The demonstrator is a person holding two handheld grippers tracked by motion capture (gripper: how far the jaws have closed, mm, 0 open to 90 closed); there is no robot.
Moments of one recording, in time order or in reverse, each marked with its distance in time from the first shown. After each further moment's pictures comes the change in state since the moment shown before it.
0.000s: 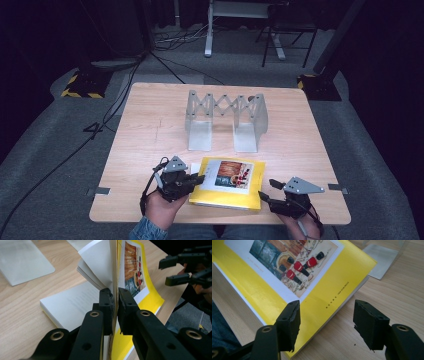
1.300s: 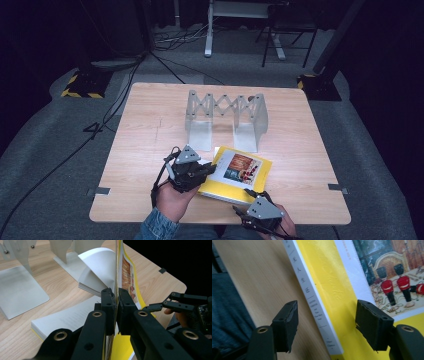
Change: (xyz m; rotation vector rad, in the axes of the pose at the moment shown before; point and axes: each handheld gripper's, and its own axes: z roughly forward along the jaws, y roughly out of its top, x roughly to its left) left arm -0.023 0.035 0.005 -0.047 0.004 0.056; right arm 0.080 0.000 0.036 0.000 -0.059 -0.355
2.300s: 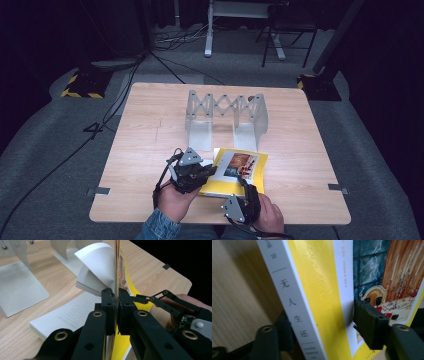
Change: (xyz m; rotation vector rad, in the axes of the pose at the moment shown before) left arm 0.001 -0.006 0.008 0.023 0.020 0.010; right arm 0.029 0.020 0.050 0.150 -0.392 -0.332
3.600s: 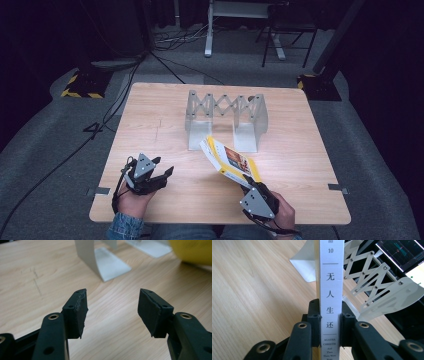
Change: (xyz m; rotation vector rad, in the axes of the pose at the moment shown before) left arm 0.098 -0.085 -0.045 -0.052 0.309 0.072; right arm -0.057 -0.005 -0.033 -0.169 0.060 0.174
